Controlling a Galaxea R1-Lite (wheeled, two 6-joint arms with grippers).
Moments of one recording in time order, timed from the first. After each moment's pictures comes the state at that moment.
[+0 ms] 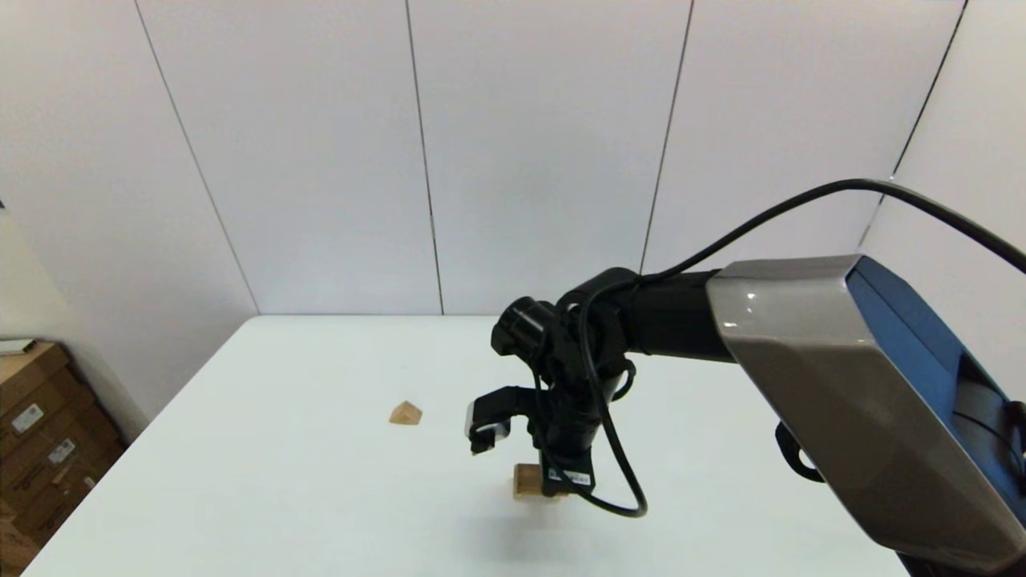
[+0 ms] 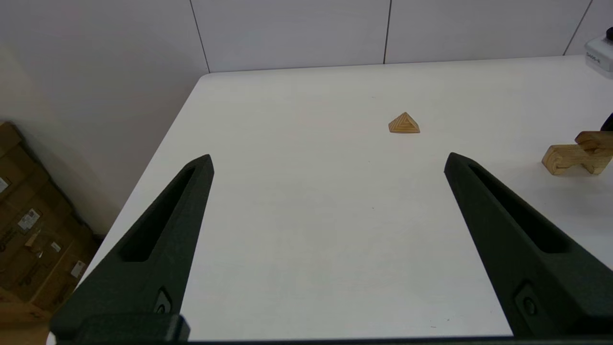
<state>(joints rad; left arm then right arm) -0.01 0.00 -0.02 0.04 0.00 0.02 0.73 2.41 -1.95 0.94 0.08 -0.81</state>
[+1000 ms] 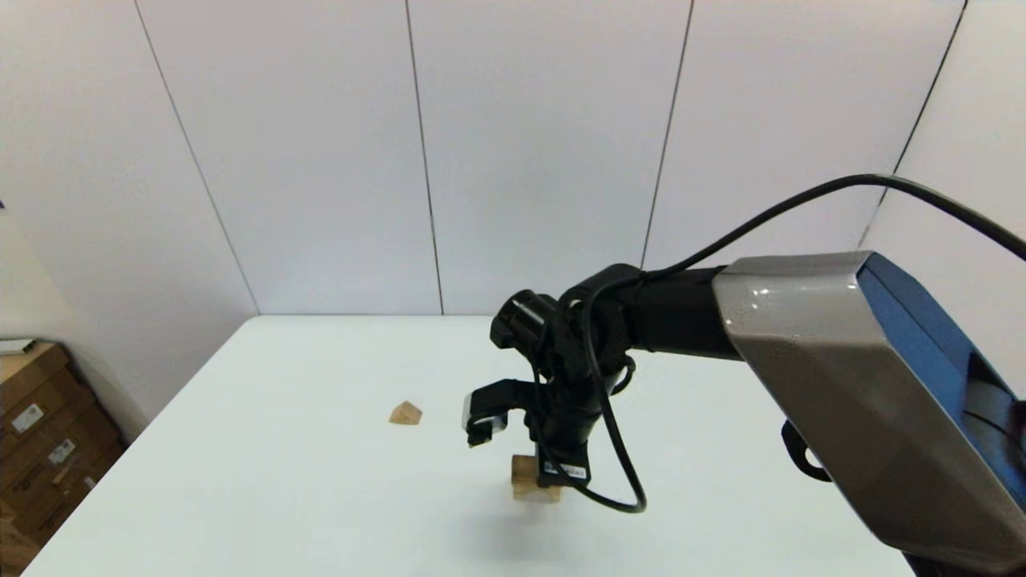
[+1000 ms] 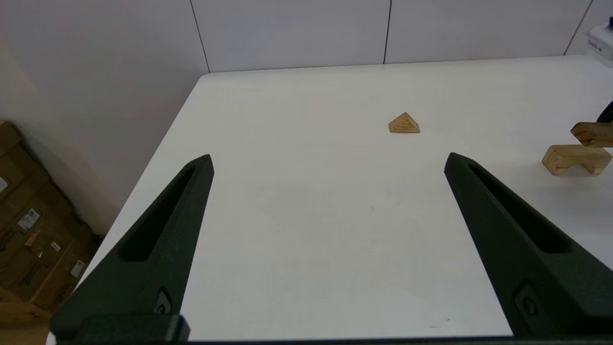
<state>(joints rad) -0.01 0.00 -0.02 0.04 0.00 0.02 0.73 2.40 -1.95 0.91 0.08 -0.81</state>
